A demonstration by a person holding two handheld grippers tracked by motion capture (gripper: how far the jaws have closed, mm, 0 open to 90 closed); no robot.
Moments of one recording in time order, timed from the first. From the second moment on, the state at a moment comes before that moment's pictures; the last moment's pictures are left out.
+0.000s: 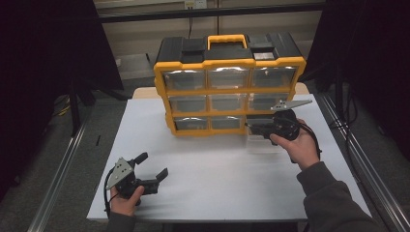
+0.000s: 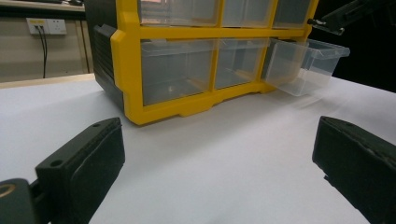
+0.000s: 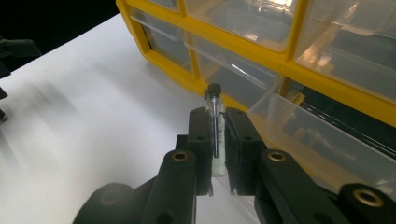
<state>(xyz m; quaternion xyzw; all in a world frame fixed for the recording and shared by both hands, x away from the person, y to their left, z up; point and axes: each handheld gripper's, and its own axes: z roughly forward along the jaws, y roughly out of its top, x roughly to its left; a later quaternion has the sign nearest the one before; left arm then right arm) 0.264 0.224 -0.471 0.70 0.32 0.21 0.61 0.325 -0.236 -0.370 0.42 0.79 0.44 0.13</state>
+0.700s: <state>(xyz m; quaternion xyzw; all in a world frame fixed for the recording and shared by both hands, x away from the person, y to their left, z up) 0.263 0.224 -0.470 0.69 0.33 0.22 0.60 0.334 -0.243 -0.373 0.43 0.78 0.43 0.14</state>
